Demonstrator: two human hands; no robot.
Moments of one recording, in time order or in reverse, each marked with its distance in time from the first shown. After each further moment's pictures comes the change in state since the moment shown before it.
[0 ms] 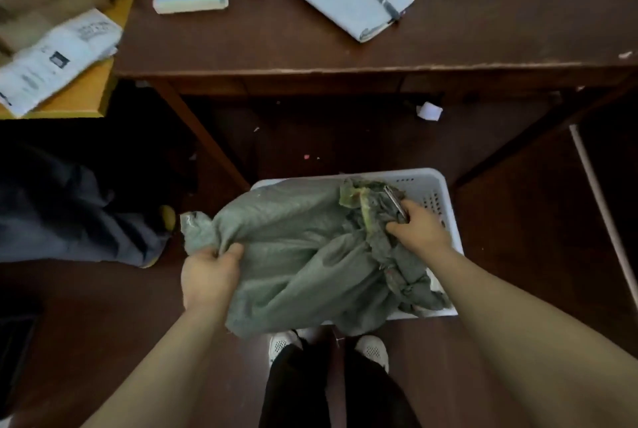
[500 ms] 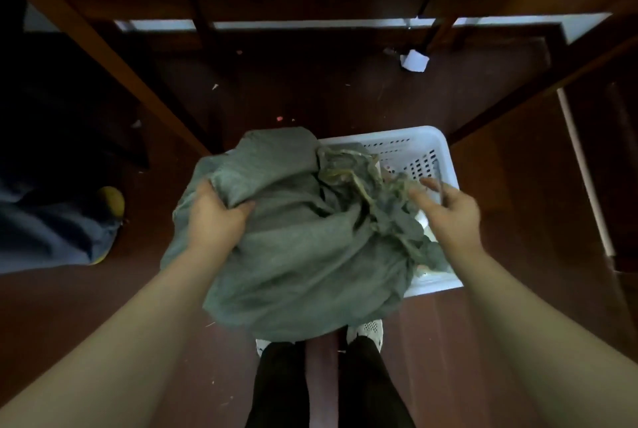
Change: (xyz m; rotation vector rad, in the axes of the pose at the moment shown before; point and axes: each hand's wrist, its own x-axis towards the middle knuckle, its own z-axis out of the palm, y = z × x) left_hand 0.098 0.003 0.078 0.013 -0.318 0.195; right_hand 0.024 0.032 0.060 0.554 0.443 0.112
